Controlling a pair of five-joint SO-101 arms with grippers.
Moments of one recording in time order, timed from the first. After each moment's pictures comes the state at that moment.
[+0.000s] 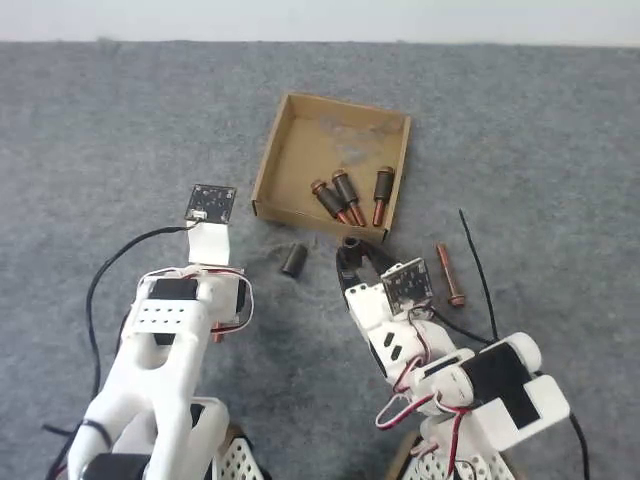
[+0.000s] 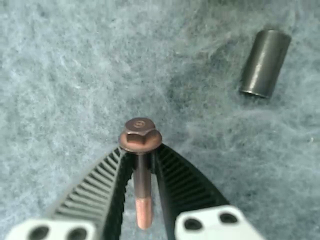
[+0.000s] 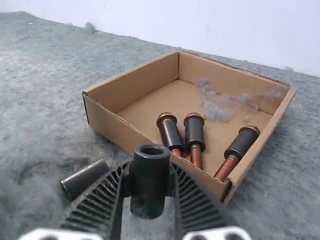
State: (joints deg) left arm -4.7 -32.2 68.9 47.7 0.9; right arm -29.8 0.3 92.1 -70.1 0.7
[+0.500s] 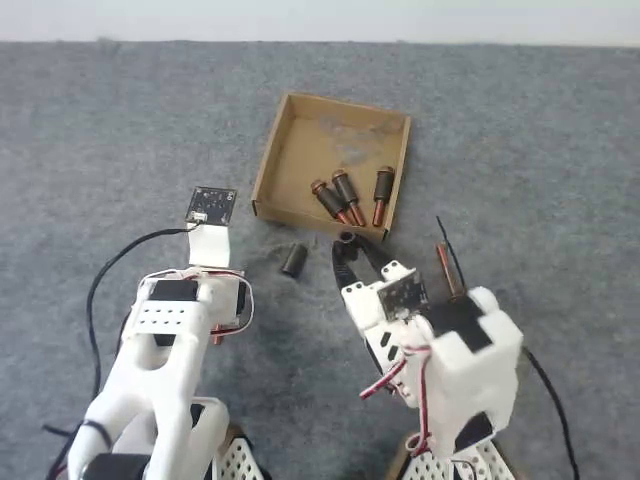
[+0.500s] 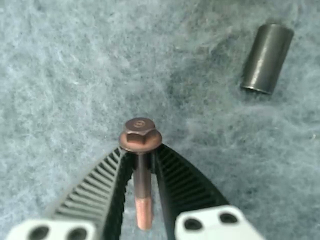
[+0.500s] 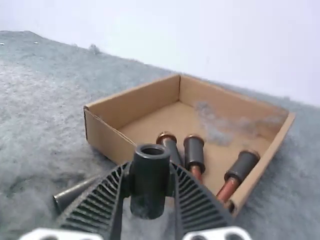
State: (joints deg) left arm -4.7 -32.2 69.5 47.7 0.9; right arm -30.7 22.1 86.1 -93.1 4.9
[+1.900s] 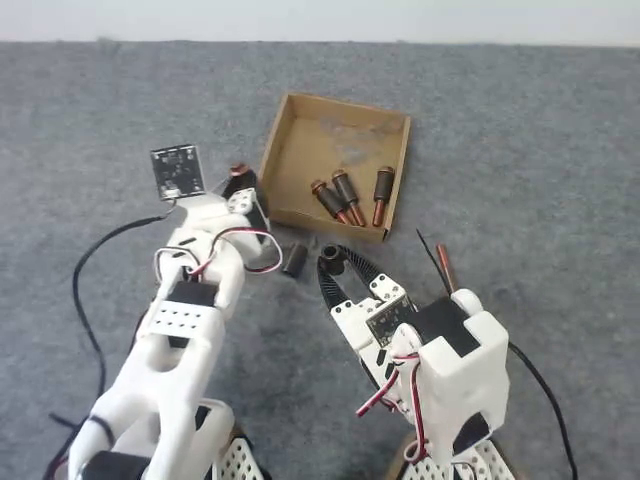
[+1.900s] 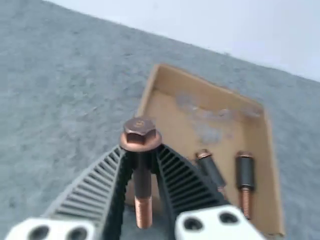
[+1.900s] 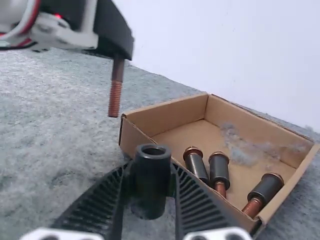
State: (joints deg) left arm 2.1 -32.6 70.1 0.8 24.5; right arm -35.9 22.0 90.8 -99.0 7.8
